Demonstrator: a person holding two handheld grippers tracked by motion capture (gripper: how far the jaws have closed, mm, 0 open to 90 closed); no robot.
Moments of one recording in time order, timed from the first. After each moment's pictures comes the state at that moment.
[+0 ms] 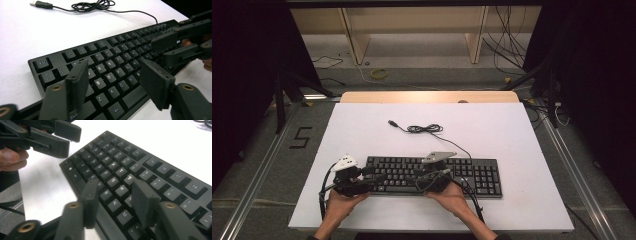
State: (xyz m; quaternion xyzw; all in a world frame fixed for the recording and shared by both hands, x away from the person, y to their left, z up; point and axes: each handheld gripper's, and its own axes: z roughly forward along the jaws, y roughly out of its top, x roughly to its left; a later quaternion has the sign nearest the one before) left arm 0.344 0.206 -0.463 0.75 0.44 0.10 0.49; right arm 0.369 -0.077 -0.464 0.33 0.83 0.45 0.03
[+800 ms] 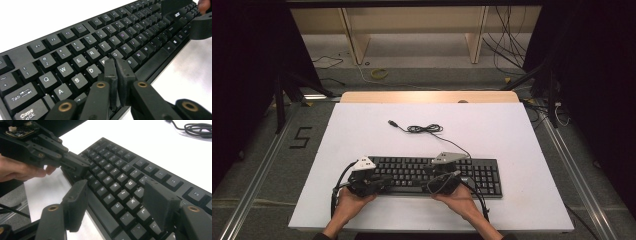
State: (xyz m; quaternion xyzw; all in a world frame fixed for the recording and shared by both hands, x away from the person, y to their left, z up) left arm 0.352 0.174 -0.474 0.81 0.40 0.07 0.43; right arm 0.358 -0.100 -0.455 0.34 0.81 0.47 0.04
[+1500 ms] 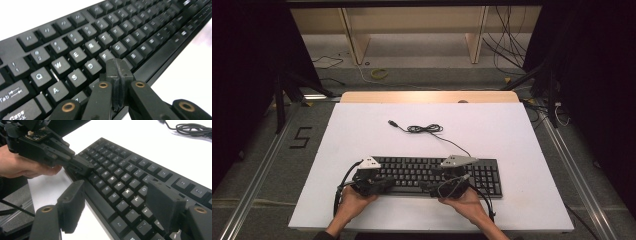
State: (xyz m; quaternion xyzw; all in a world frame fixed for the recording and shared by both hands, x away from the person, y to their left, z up) left arm 0.358 0.167 -0.480 0.82 0.41 0.06 0.39; right arm 0.349 -0.119 -0.453 0.34 0.81 0.48 0.04
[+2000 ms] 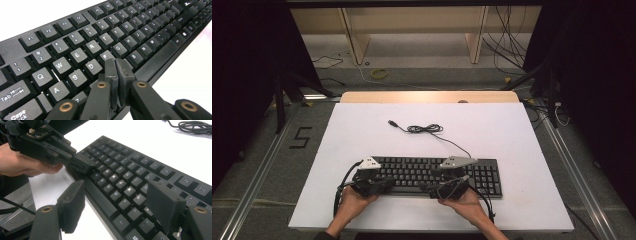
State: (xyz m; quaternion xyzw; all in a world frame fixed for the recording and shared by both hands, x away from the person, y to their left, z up) left arm 0.357 0.168 -0.479 0.82 0.40 0.07 0.40; right arm 0.347 -0.118 -0.455 0.34 0.81 0.48 0.04
